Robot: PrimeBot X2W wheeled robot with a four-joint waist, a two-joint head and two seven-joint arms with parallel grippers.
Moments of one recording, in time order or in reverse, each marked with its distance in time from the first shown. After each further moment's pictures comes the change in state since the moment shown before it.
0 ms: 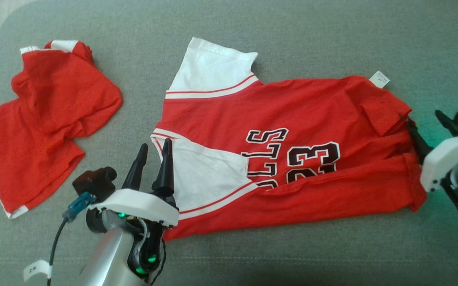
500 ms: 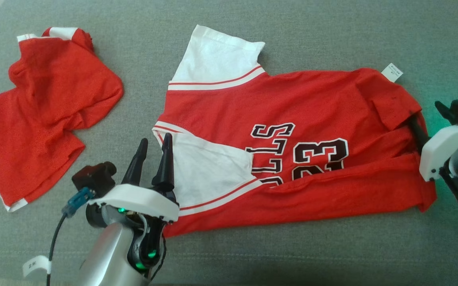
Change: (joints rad) left arm -0.018 0.000 -0.001 0.000 0.000 -0.001 0.000; right arm -0.068 0.024 0.008 0.065 -0.041 0.000 0.019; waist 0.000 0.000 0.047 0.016
